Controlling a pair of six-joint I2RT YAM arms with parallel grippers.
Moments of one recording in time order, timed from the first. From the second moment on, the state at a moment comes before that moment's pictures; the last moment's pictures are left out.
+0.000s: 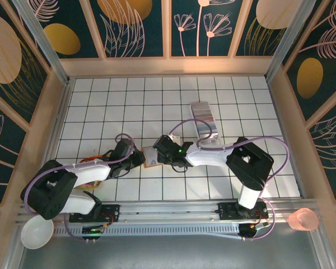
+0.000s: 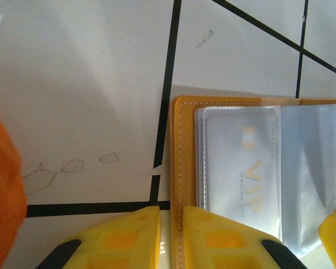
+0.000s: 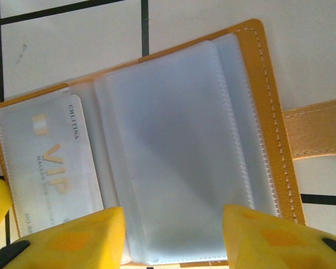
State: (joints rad) left arm -0.60 1.36 0.38 0.12 0.09 -0.92; right arm 1.05 1.75 0.99 -0.32 0.23 1.01
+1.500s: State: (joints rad) left arm -0.60 1.36 0.35 0.17 0.11 -0.92; right arm 1.07 1.82 1.01 -0.16 0.14 1.02
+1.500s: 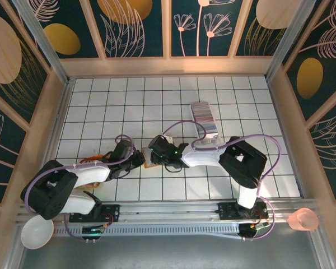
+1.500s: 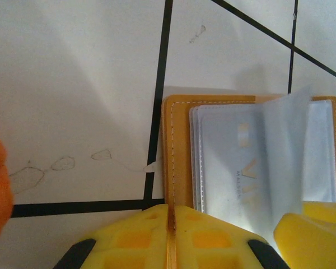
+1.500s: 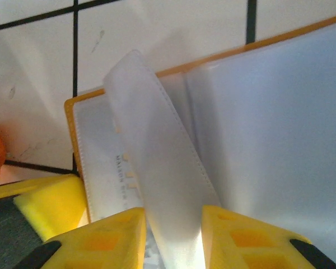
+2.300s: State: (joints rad) left arm -0.61 1.17 0.26 0.15 0.06 -0.97; right arm 1.09 1.82 1.01 -0.04 0.08 1.02
